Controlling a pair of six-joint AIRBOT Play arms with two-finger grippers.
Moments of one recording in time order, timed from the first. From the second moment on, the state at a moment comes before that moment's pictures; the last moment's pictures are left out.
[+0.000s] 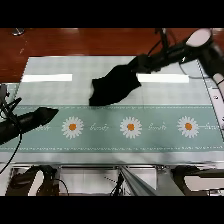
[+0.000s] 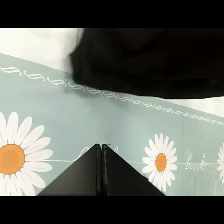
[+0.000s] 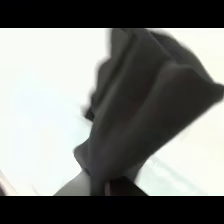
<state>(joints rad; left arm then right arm) 0.19 -0.45 0.47 0.78 -1.01 -1.45 0.16 -1.55 1.67 -0.81 1.30 1.37</state>
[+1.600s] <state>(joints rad) 0.19 -0.47 0.47 0.76 -1.01 -1.41 -1.04 -0.81 1.22 -1.56 1.84 1.75</state>
